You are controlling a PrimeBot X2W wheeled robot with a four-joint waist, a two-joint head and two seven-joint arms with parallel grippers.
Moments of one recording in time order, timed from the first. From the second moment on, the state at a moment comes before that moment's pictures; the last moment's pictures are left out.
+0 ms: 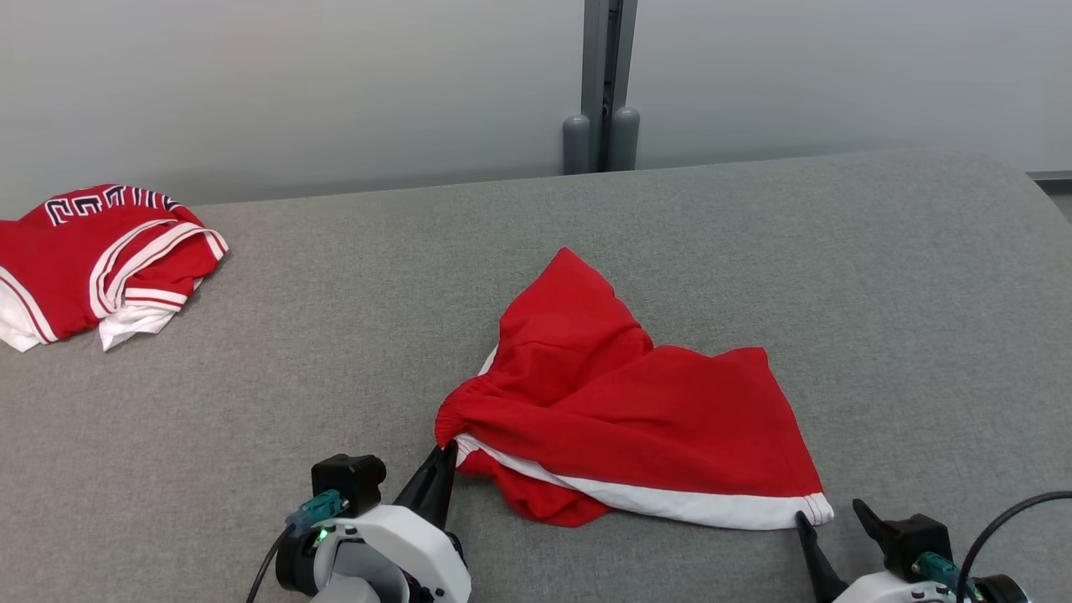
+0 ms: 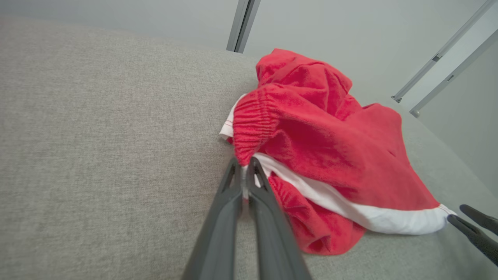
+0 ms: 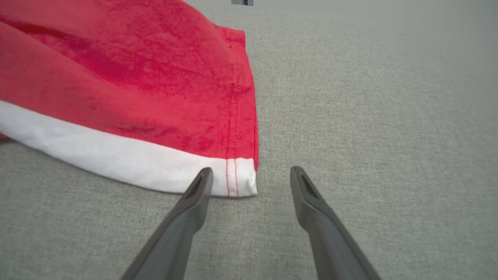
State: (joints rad) left arm -0.32 0.07 -0.60 0.72 -0.73 -0.01 -0.26; right arm -0.11 -0.05 0.03 0.65 -0.02 0.13 -0.21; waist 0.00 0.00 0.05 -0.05
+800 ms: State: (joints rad) left arm -0.32 0.05 -0.54 0.76 -0.67 -0.05 -0.26; right arm -0.22 -0.05 0.14 0.82 0.04 0.13 -0.25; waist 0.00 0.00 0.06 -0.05
